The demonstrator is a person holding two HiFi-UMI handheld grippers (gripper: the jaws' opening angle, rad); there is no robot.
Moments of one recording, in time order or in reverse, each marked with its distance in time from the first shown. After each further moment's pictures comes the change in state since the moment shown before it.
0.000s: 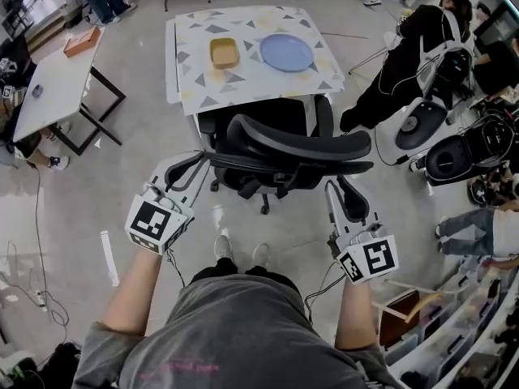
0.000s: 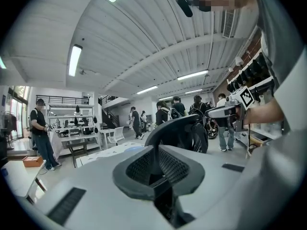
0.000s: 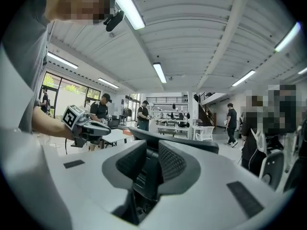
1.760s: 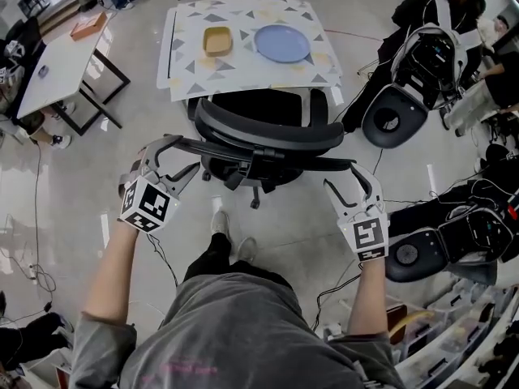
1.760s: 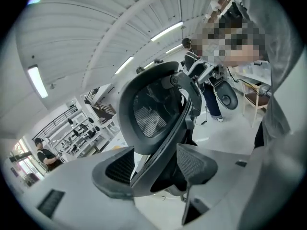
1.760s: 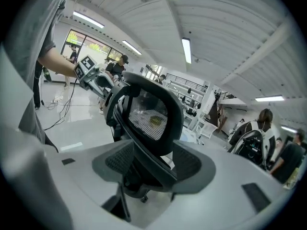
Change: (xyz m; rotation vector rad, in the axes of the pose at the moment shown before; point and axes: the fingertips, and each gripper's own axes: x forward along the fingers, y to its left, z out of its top) left arm 0.046 -0.039 -0.063 0.430 0.413 0.015; right arm -0.023 -0.110 -0.102 -0.389 0.332 0.125
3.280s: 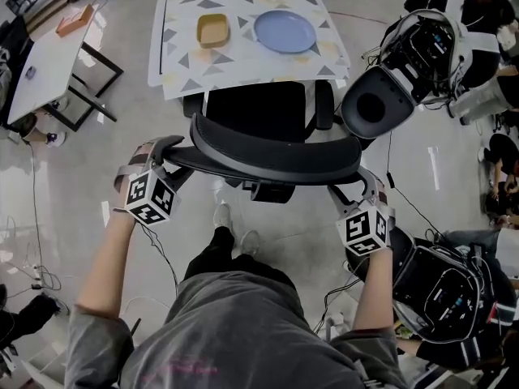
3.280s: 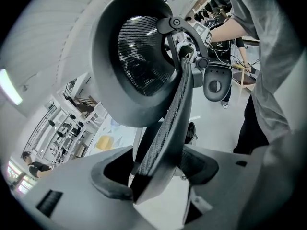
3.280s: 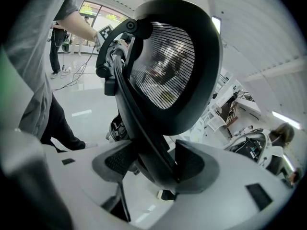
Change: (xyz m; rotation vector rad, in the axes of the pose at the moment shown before) left arm 0.072 0.005 -0.068 0.163 0.196 -0.182; right arm 0.064 -0.001 -0.076 -0.227 0.320 0.098
